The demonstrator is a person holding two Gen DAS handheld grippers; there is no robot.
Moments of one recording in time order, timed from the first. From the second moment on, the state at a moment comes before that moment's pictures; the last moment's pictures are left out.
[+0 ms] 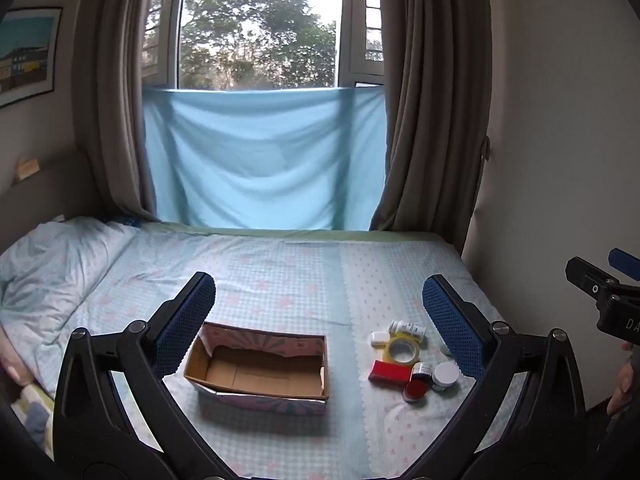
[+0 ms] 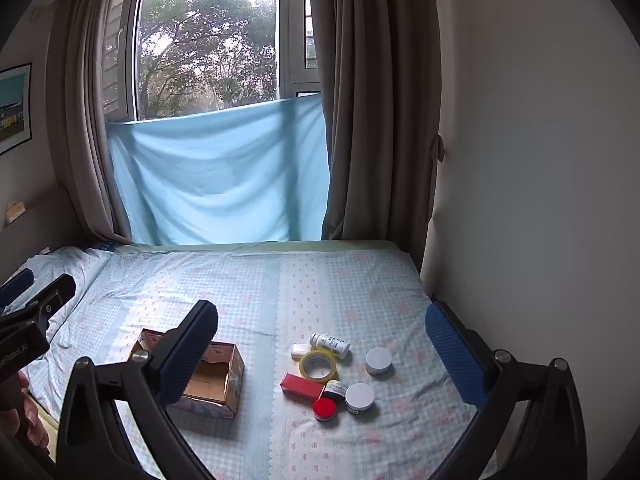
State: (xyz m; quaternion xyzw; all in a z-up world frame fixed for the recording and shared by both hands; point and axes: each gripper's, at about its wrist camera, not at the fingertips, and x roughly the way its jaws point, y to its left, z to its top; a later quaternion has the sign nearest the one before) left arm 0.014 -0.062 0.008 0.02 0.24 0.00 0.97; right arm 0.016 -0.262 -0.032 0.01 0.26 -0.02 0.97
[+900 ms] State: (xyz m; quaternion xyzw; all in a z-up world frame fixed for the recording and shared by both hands) left arm -0.002 -0.016 0.004 -0.01 0.23 -0.01 0.97; right arm 0.009 -0.261 -0.033 0.01 0.24 -0.01 0.97
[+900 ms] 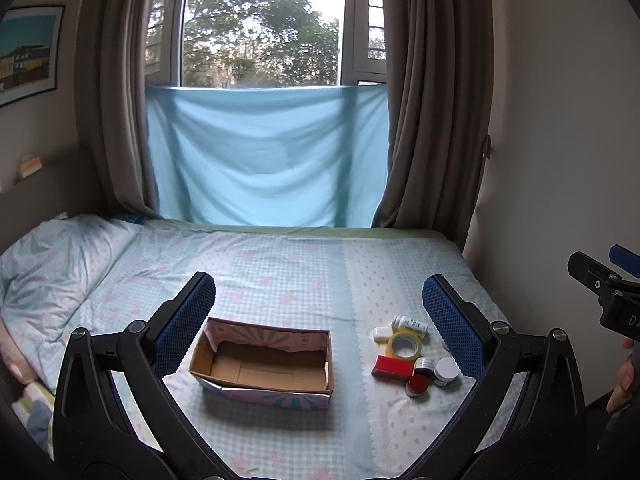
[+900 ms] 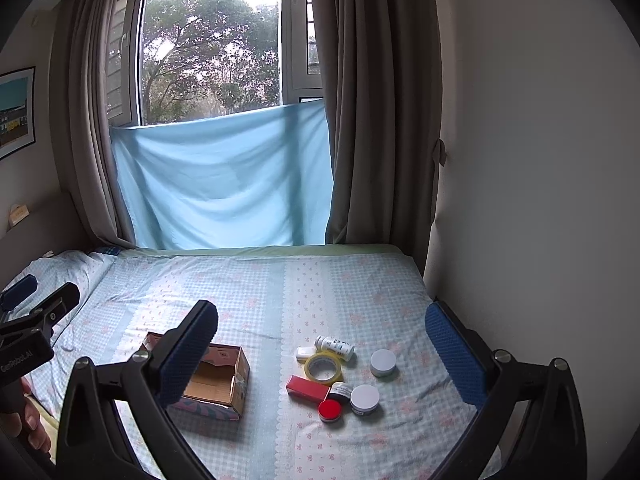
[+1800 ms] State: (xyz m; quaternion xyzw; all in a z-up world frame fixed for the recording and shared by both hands) left arm 0.004 -0.012 0.001 -0.01 0.24 -0.02 0.97; right arm 0.012 -0.255 -0.032 0.01 0.24 -0.01 0.97
